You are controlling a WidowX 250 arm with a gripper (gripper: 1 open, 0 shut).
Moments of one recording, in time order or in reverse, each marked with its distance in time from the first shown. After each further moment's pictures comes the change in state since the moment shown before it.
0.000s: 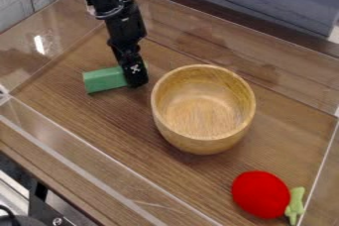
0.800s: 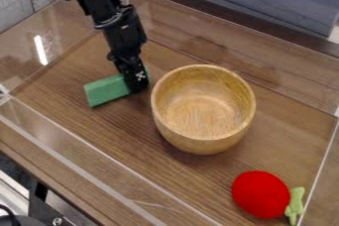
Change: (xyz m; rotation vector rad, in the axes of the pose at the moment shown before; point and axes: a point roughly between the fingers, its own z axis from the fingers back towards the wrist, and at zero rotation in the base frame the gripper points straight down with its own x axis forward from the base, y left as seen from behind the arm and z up) arm -0.005 -0.026 -0.005 -0.056 -0.018 0.129
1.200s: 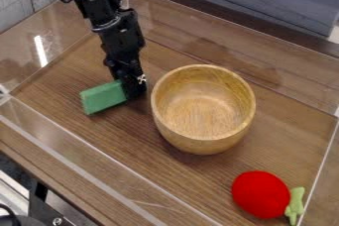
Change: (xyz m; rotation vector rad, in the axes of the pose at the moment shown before) arm -0.004 -0.010 0.004 -0.018 0.037 0.110
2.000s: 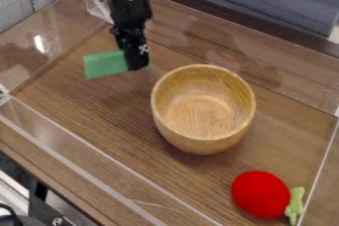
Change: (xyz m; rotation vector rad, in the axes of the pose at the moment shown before) arm 0.019 0.019 0.032 0.014 0.066 -0.118
